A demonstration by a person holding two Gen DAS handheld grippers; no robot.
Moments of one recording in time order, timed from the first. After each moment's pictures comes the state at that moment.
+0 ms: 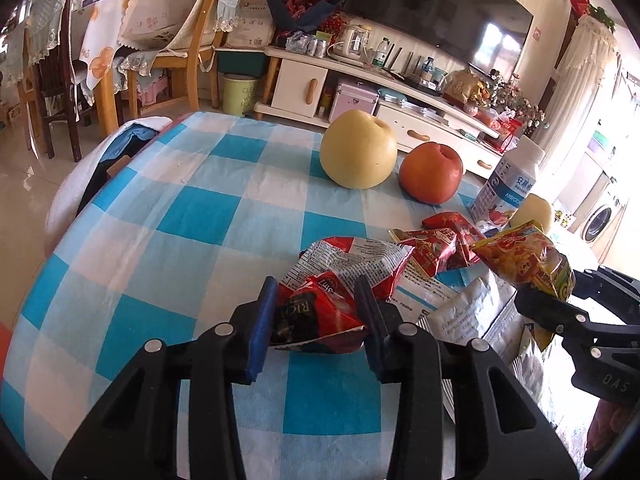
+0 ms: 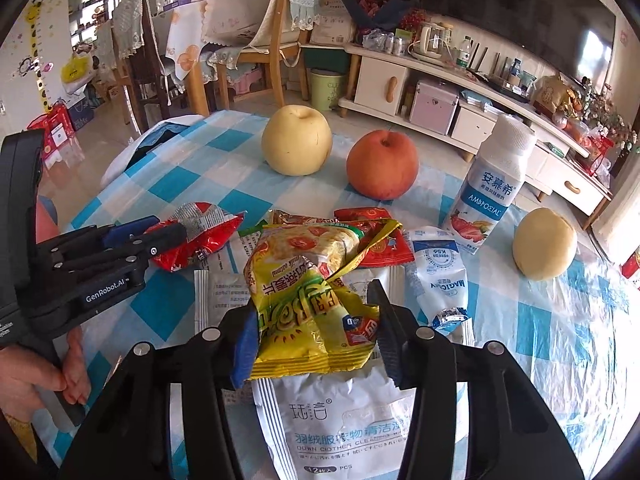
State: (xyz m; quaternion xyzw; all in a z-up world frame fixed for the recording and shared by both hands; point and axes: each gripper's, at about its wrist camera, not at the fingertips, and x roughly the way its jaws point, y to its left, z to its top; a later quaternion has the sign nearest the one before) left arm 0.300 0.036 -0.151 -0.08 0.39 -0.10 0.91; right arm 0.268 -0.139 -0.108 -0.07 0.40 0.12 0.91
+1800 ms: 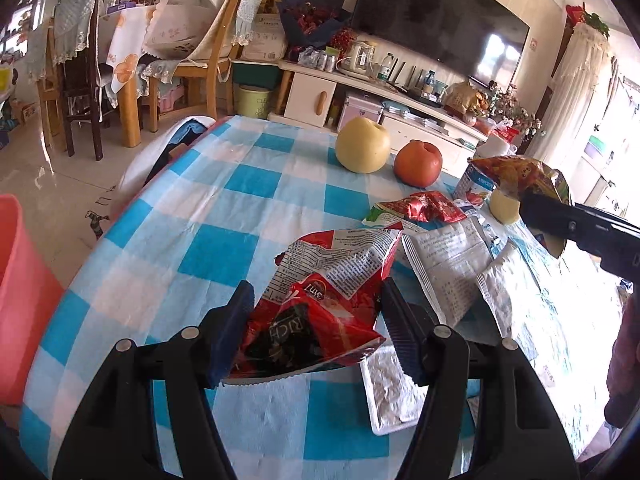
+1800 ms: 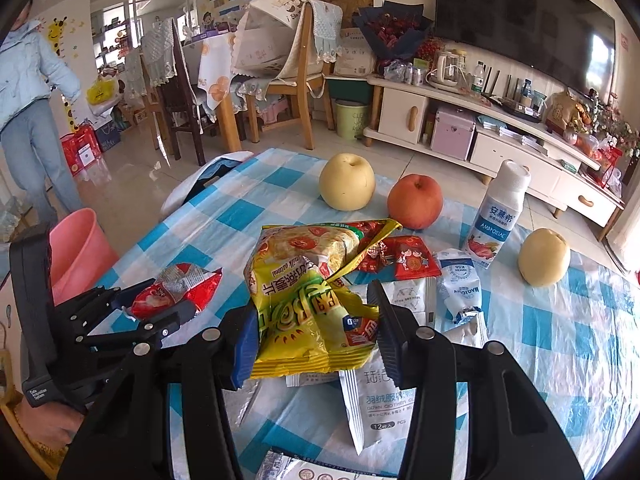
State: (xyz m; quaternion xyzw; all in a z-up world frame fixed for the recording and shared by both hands) left arm 0.195 0.069 -0.127 -0.09 0.36 -0.08 0.92; right arm 0.208 -0.115 -0.057 -0.04 0.36 0.16 0.92
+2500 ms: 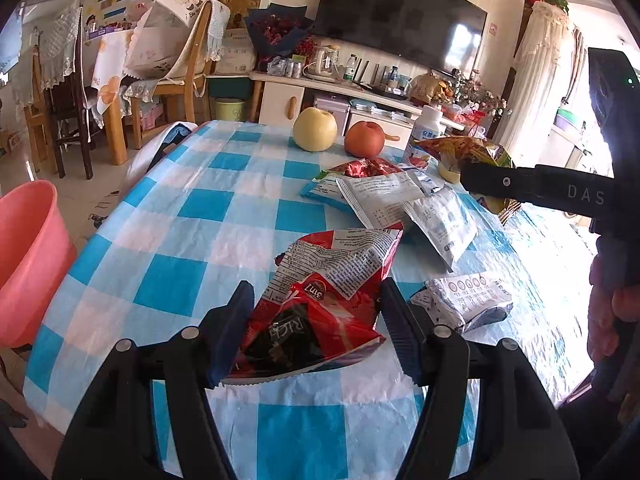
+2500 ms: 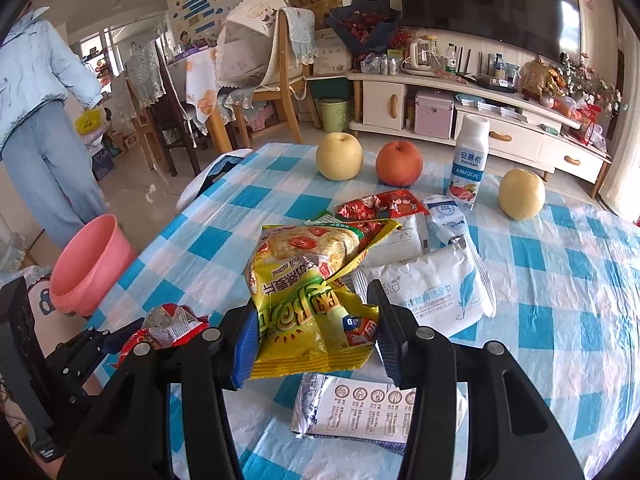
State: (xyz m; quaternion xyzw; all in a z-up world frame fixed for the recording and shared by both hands) left arm 0.095 0.051 -0.118 -0.05 0.34 -0.12 0.93; right arm 0.130 -0.127 -0.065 0.02 0.37 0.13 0.92
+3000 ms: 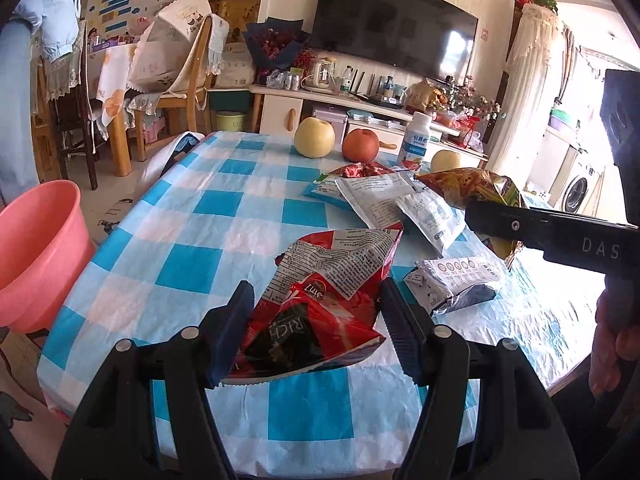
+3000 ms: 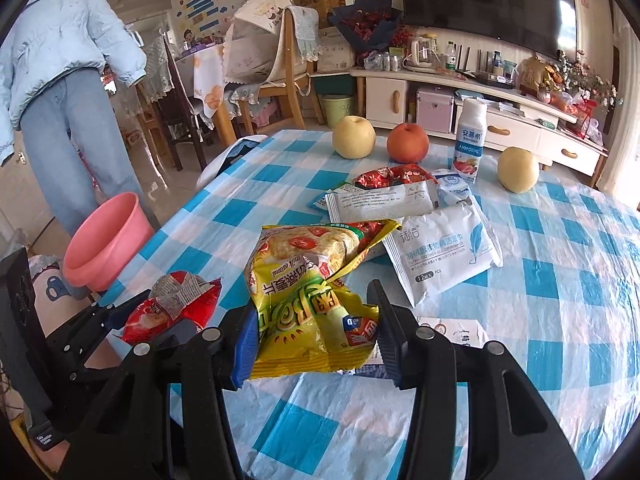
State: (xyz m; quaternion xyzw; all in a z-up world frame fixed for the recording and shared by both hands) left arm 0.059 0.061 -0.114 -0.04 0.32 -0.12 0.94; right arm 0.073 -0.111 -0.070 0.01 0.36 0.13 0.92
